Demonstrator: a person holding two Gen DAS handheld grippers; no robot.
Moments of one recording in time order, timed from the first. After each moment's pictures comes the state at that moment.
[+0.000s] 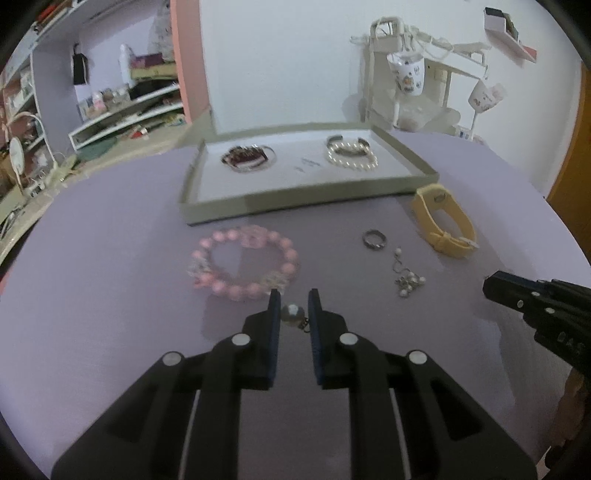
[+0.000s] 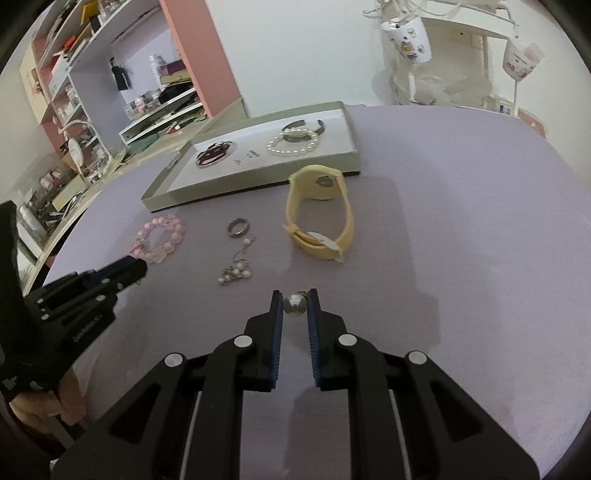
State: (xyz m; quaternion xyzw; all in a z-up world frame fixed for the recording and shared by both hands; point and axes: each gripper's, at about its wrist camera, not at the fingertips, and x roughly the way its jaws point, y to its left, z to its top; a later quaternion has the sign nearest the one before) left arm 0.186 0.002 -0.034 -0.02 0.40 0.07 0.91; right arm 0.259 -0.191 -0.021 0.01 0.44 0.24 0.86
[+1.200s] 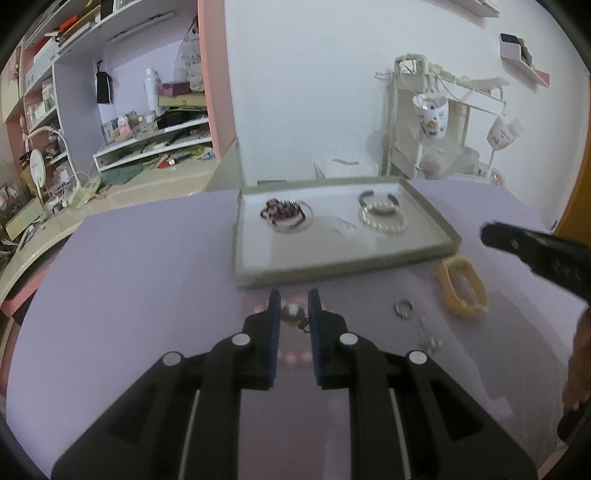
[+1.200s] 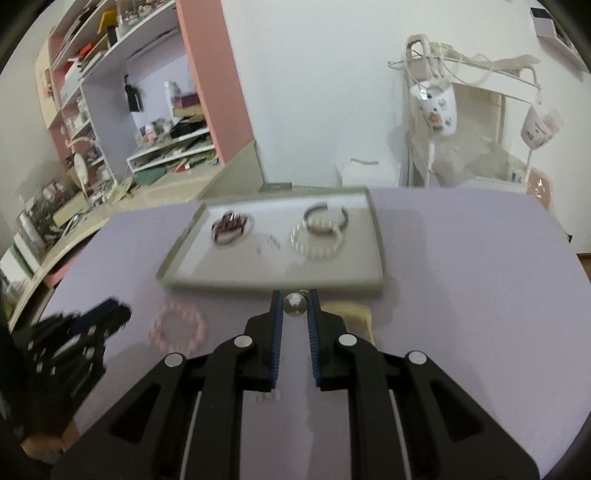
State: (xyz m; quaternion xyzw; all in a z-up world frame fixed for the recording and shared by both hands) left arm 0.205 0.034 0.020 -0.02 0.35 0.10 0.93; right arm 0.317 -0.140 0.050 -0.01 0.37 0.25 0.89
